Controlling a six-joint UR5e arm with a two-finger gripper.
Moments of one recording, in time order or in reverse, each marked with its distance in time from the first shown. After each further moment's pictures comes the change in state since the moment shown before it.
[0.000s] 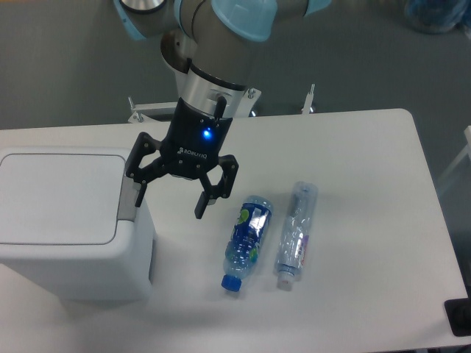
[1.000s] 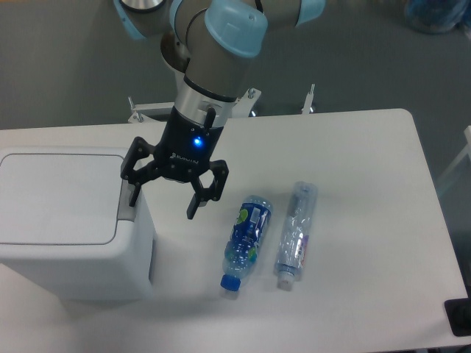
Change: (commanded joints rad) arm -0.020 0.003 -0.045 0.002 0.005 0.038
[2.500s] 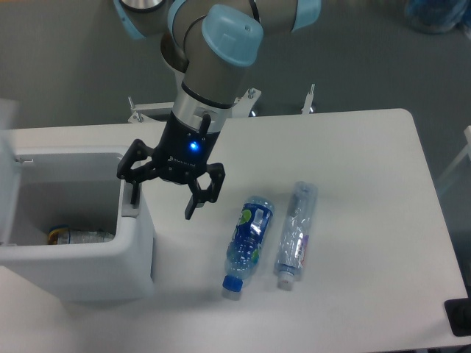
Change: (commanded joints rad) arm -0.002 0.005 -0.035 0.000 0.008 0.046
